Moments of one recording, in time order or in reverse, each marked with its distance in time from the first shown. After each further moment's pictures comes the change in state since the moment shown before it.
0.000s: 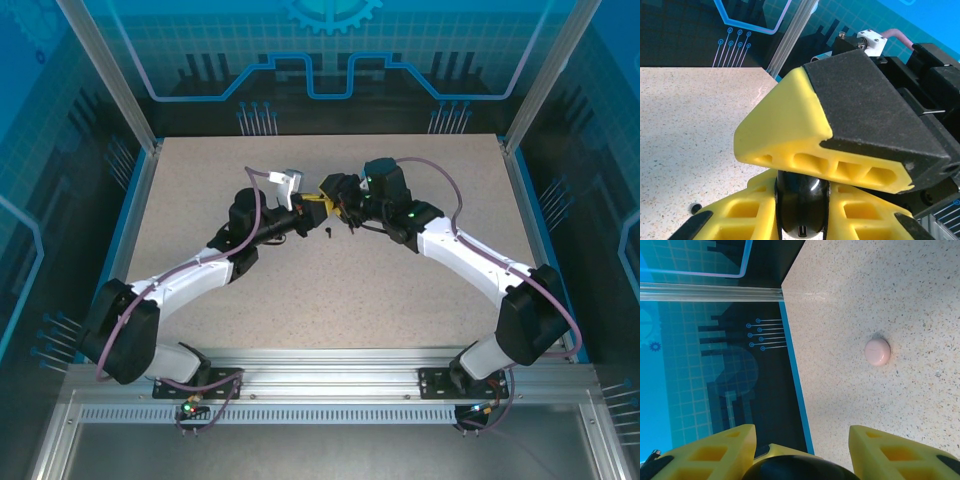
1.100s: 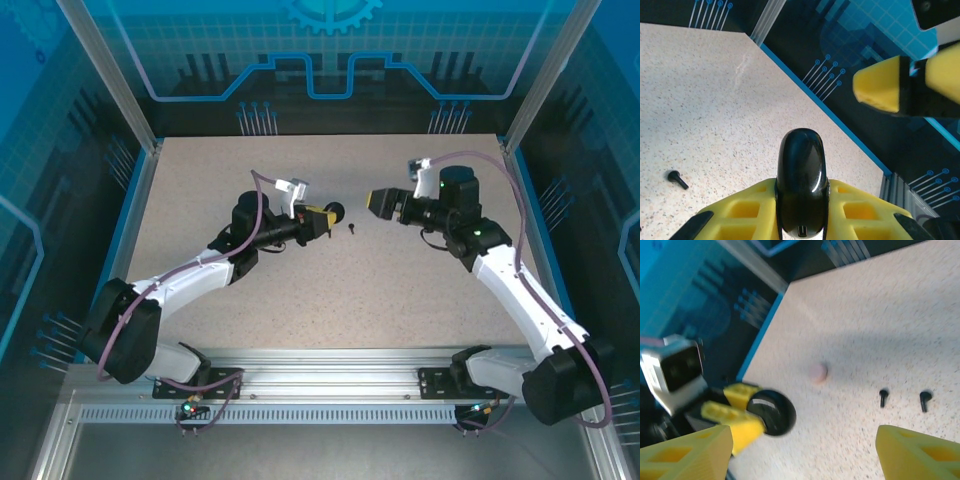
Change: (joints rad) left arm 0.000 0.002 -0.020 -0.071 0.114 -0.014; right arm -0.296 -0.338 -0.208 -0.141 -0.307 -0.840
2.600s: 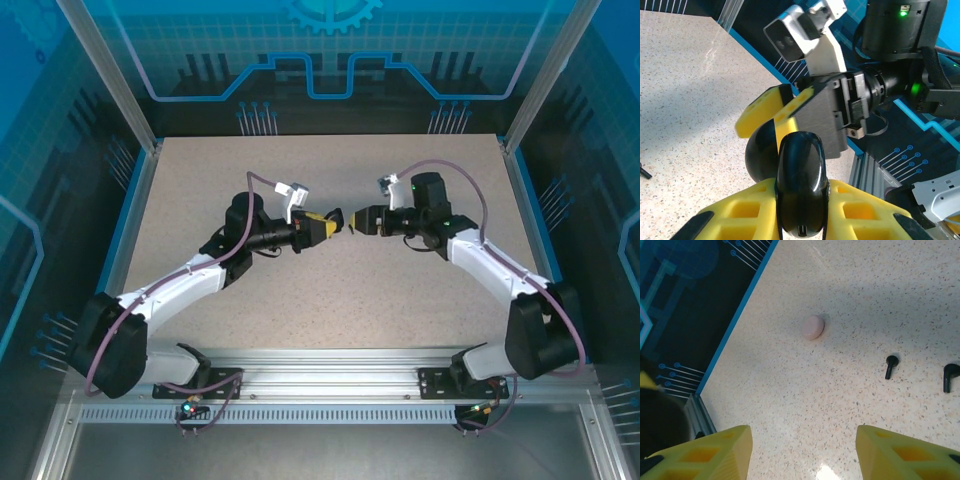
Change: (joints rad) left arm -0.005 -0.085 -0.005 -0.082 0.115 0.000; right arm 0.016 0.213 -0.048 0.095 -0.130 -0.124
